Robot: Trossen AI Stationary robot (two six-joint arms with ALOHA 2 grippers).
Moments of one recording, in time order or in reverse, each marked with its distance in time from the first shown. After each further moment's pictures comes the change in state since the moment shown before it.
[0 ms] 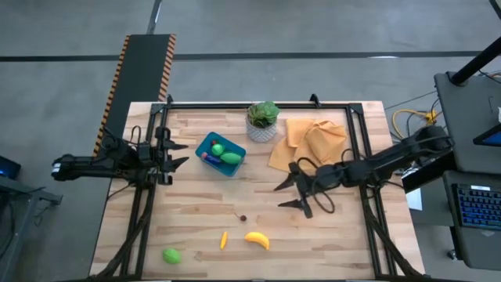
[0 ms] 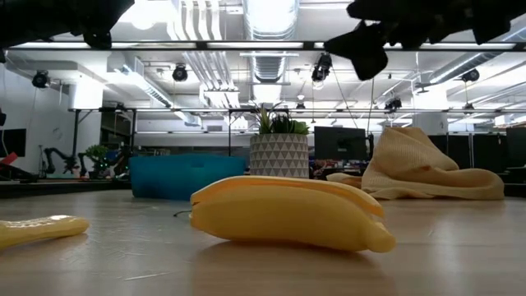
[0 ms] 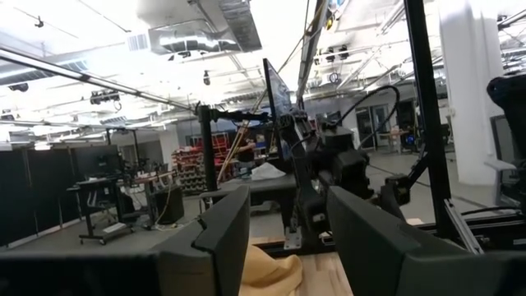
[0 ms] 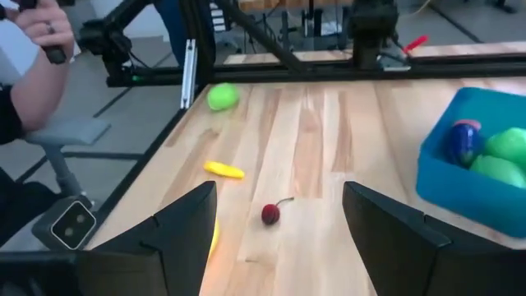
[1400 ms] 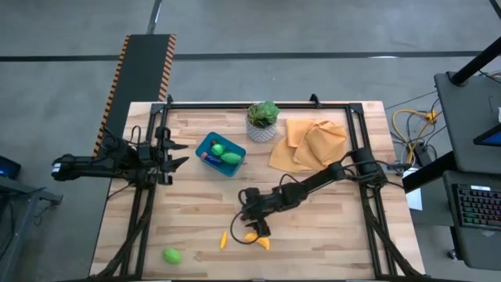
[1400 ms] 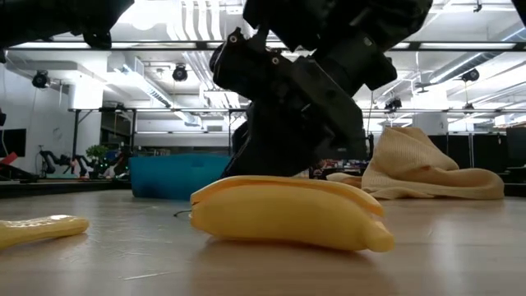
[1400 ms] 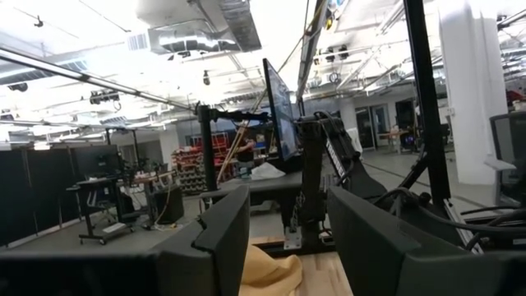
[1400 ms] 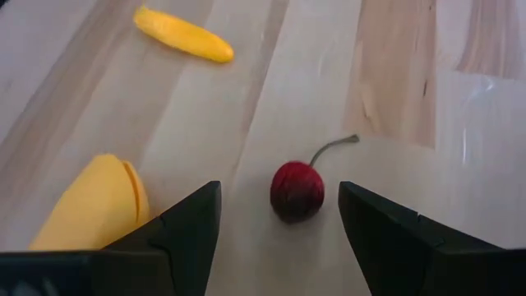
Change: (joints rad) left arm 0.000 0.000 0.000 0.000 0.001 0.000; right arm 0.002 0.813 0.671 -0.349 -0.065 -0.090
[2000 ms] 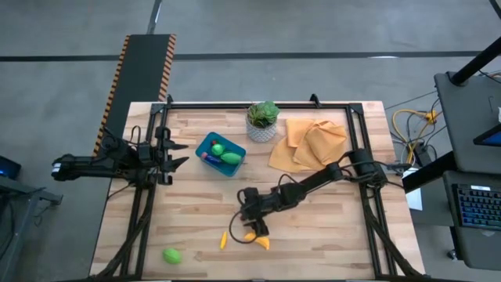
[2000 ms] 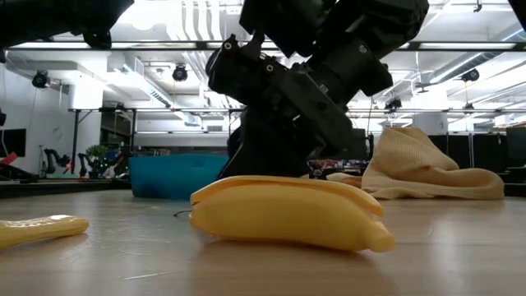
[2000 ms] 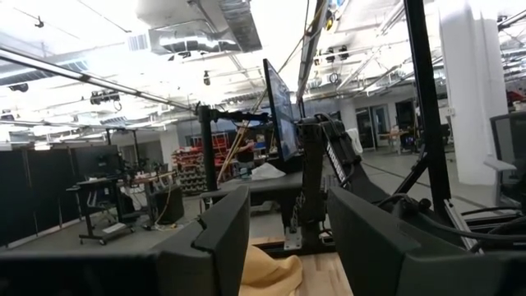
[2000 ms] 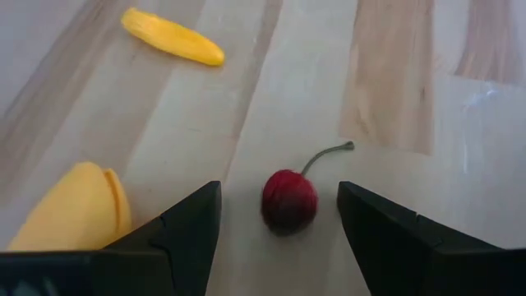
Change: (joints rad) left arm 0.000 0.000 0.000 0.001 0.000 0.000; right arm -0.009 0.026 0.007 0.028 0.010 -0.011
